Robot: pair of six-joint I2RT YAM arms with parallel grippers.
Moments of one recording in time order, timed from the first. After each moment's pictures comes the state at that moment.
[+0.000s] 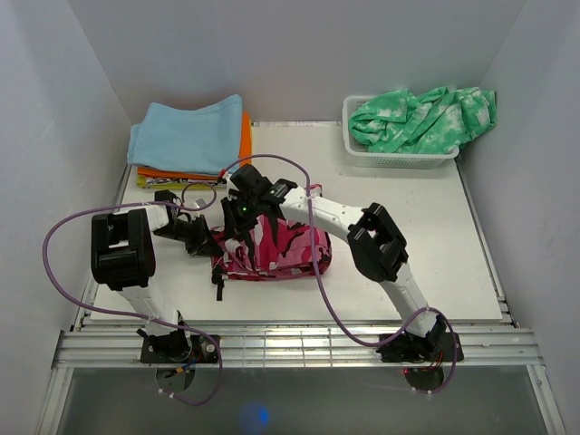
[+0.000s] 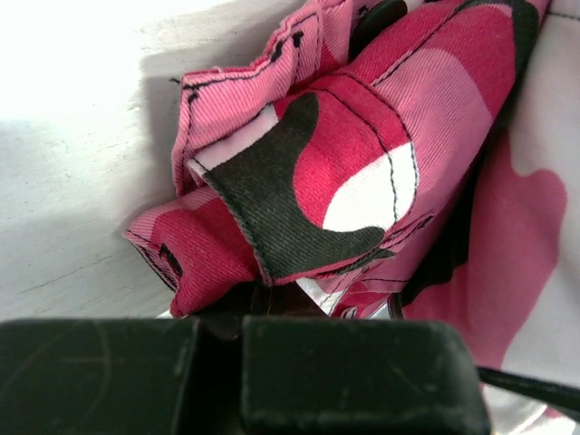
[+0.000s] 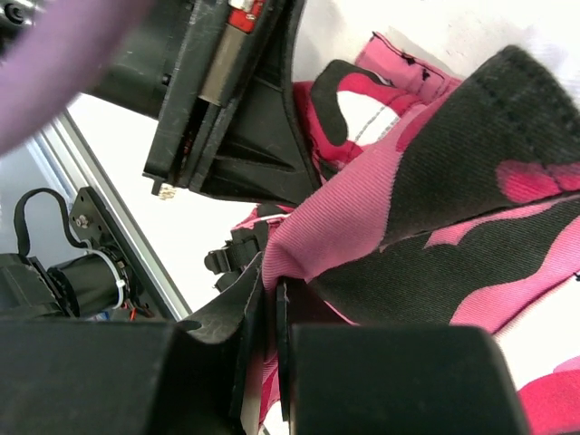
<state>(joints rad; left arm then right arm) 0.13 1.78 0.91 -0.61 0.72 -0.09 0.97 2.24 1.92 -0.49 -0.41 0.45</state>
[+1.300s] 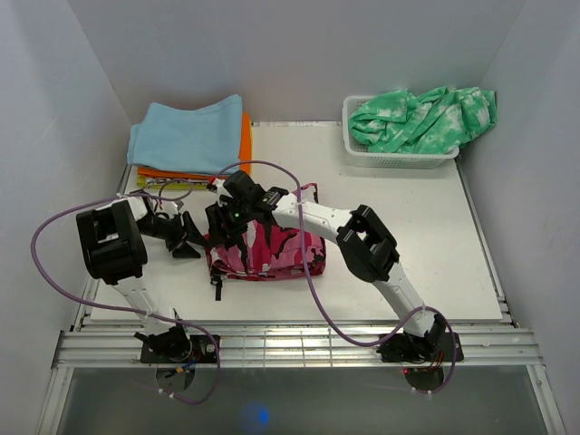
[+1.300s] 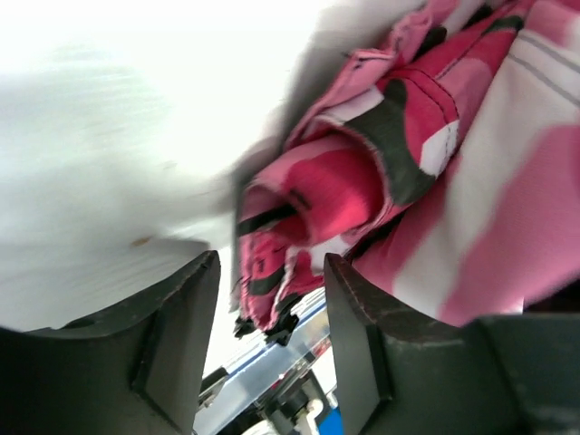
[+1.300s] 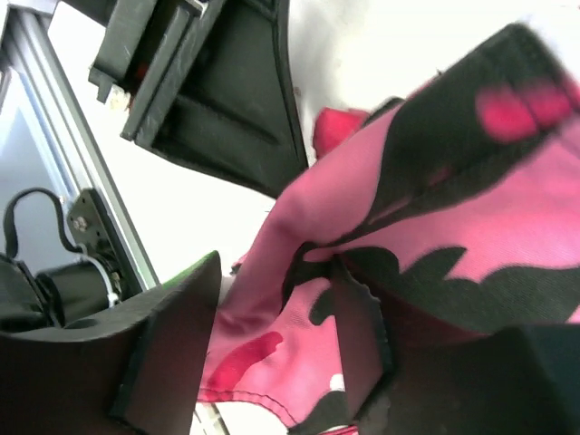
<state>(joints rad) 0.31 1.87 1.06 -0.86 0.73 -0.01 1.00 2.31 1.94 -0.37 -0.46 0.41</state>
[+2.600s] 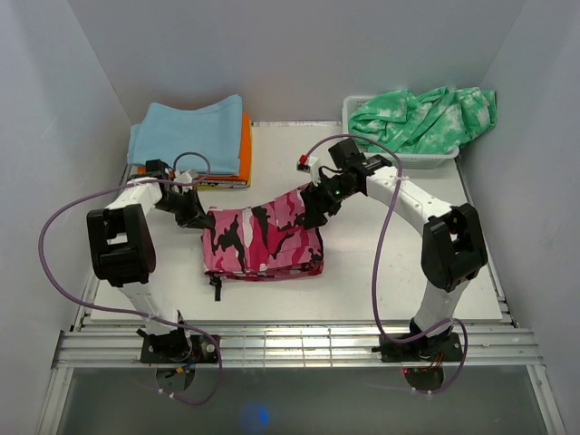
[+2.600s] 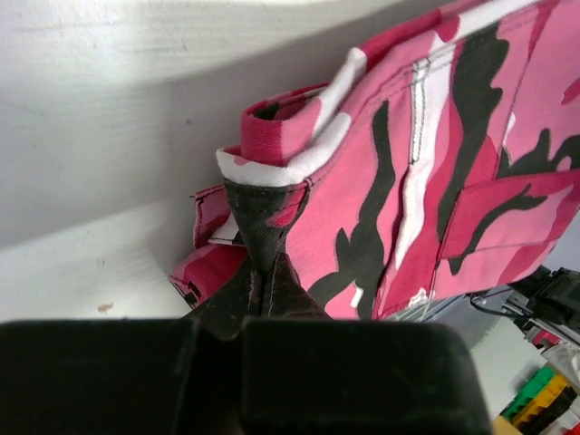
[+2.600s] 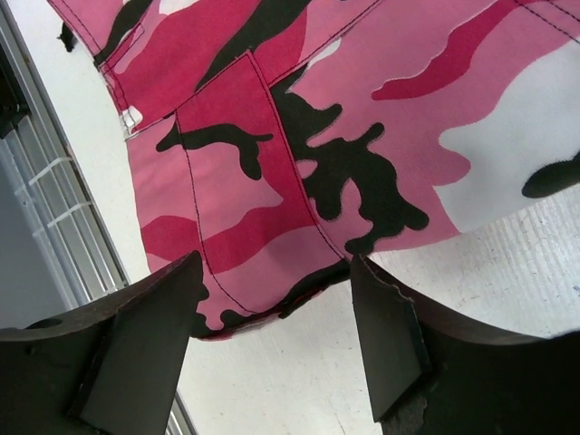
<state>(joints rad) 0.15 1.82 1.23 -0.78 0.61 -0.03 0.53 1.80 1.46 -0.74 -0.68 -0.30</state>
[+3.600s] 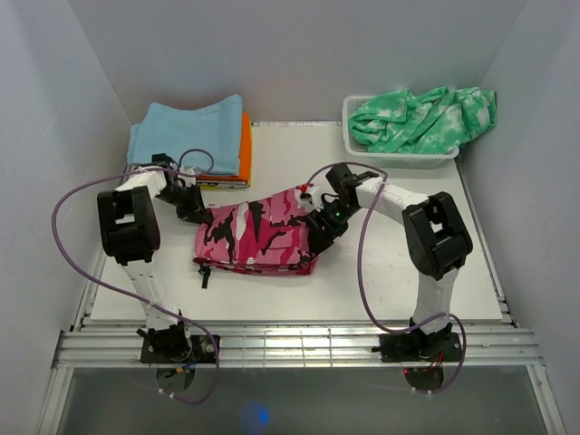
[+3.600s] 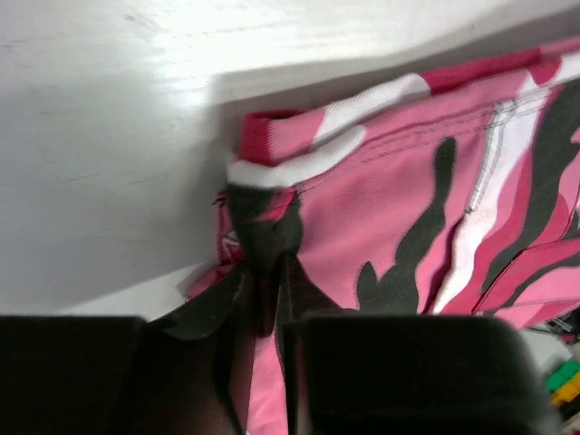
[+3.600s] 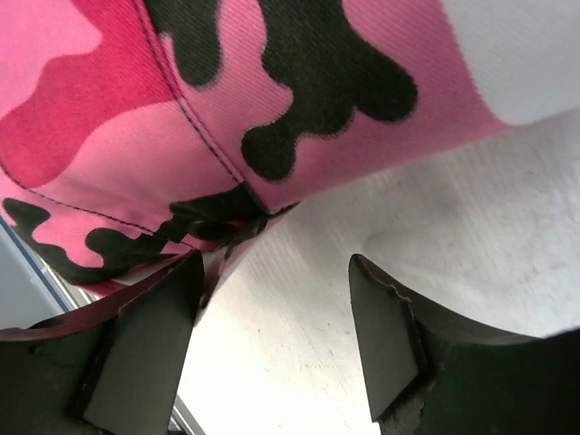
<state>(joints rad) 0.14 2.03 1.42 -0.84 0.53 0.04 0.52 1.92 1.32 -0.76 -0.60 -0.36</state>
